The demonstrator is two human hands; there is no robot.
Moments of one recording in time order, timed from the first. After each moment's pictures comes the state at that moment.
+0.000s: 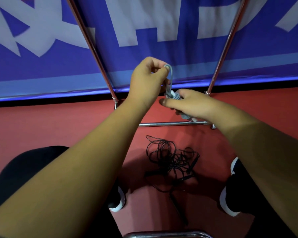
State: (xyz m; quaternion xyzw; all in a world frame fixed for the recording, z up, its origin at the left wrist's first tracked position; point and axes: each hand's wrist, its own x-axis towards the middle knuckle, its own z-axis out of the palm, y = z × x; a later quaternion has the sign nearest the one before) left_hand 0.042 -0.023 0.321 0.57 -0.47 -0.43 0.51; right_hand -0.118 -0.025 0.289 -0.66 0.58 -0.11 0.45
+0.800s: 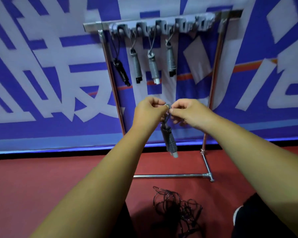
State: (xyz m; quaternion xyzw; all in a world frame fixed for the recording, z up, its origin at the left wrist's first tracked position) left_hand 0.058 0.056 0.504 0.57 -0.52 -0.34 0.53; right_hand -0.109 0.029 0.503 -0.69 0.49 -0.34 0.41
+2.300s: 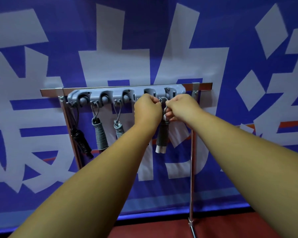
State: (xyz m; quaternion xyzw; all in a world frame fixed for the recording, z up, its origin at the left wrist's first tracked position) left_hand -0.038 -0.219 0.667 0.59 -0.58 -0.11 0.54; right_hand -0.162 -0.190 0.702 -0.58 0.56 -0.46 0.38
